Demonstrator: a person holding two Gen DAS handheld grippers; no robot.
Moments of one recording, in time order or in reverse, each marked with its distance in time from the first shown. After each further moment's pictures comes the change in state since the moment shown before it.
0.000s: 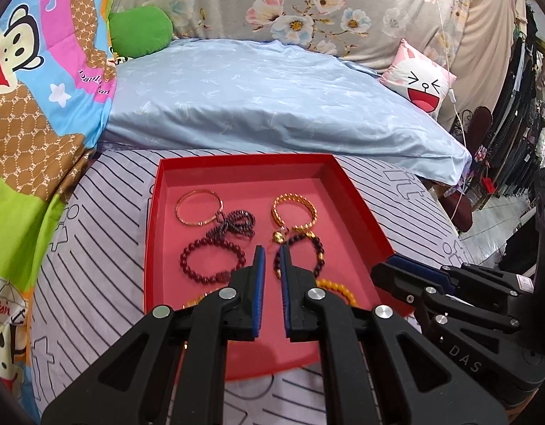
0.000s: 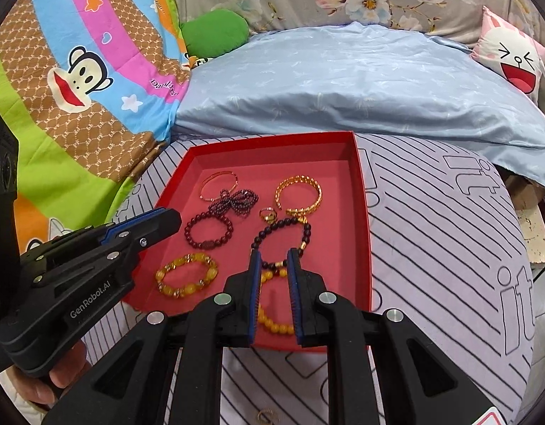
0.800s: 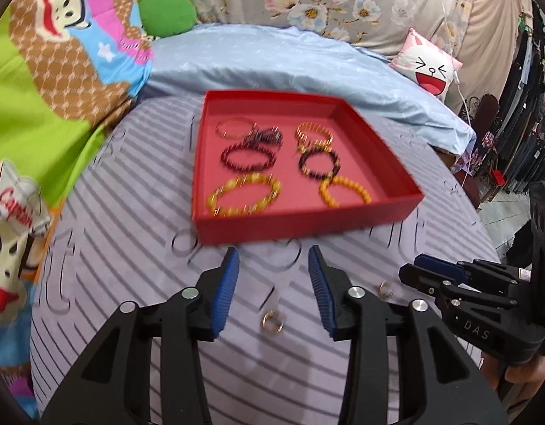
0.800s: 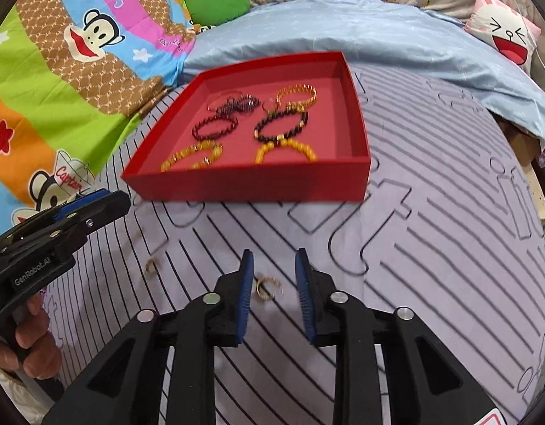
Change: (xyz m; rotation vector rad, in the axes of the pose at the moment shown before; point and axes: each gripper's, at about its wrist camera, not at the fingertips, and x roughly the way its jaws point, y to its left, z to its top) left arm -0.055 0.017 -0.107 -0.033 0.038 0.060; right arm -0.013 0.003 -0.112 -0.001 0.099 -0.005
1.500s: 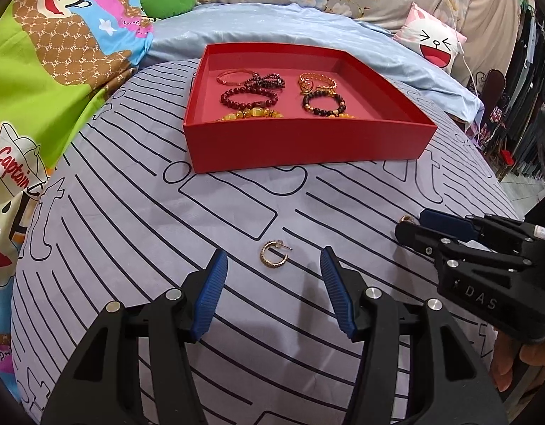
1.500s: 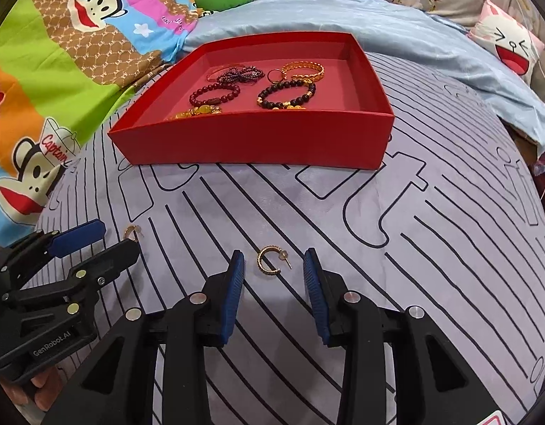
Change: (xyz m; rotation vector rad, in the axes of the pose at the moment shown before) left arm 0.021 -0.007 -0.050 0.033 0.067 0.045; right arm 0.023 0.017 -0.018 -0.079 0.003 -0.084
